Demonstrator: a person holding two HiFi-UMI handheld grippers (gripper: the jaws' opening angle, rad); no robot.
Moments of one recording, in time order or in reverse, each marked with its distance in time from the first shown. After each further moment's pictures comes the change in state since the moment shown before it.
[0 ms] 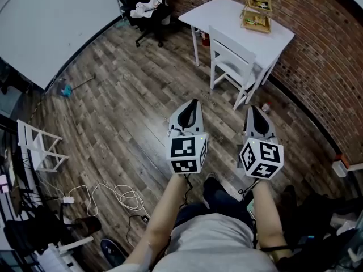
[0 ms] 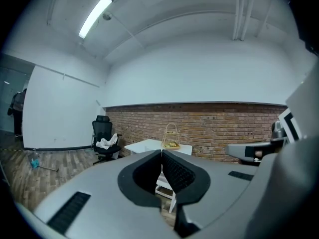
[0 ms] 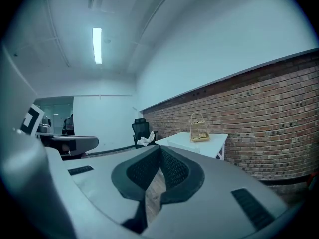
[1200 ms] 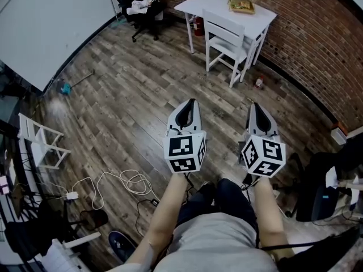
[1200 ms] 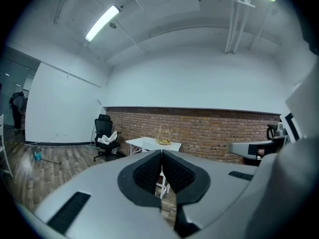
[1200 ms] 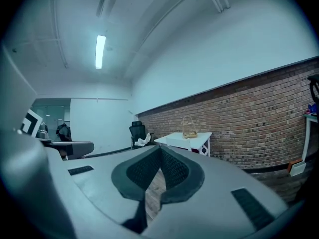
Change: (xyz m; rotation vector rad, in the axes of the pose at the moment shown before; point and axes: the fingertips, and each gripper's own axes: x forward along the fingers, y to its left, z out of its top) left arm -0.262 -0.013 -0.049 -0.036 -0.024 -0.057; right arm -0.252 0.102 -0.052 0.021 -0.053 -0.107
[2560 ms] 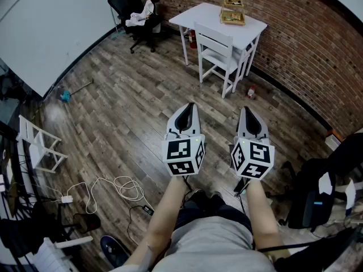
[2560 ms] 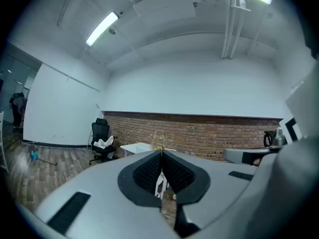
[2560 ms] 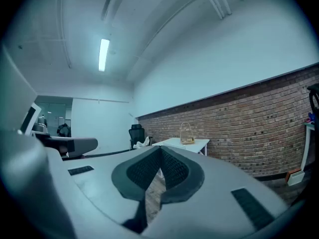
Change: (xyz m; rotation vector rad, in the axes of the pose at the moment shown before) left arm -0.014 -0.077 0.025 -0.017 -0.062 -0.009; right arm -0.038 -0.037 0.029 -0.047 -0.045 0.003
